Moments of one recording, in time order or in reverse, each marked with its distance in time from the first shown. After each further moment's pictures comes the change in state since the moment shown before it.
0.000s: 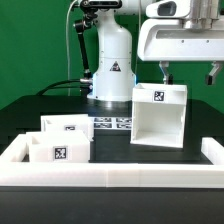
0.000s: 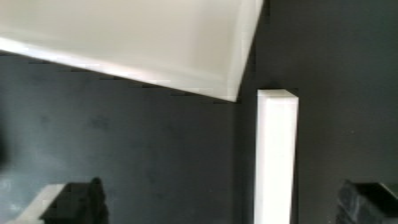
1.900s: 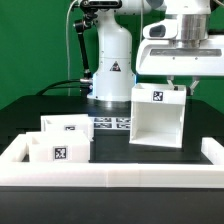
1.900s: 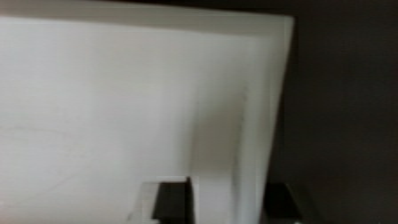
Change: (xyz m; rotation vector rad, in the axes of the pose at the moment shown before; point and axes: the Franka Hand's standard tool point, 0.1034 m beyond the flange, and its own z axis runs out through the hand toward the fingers) arm -0.070 -0.008 0.038 0.015 -0.023 0.159
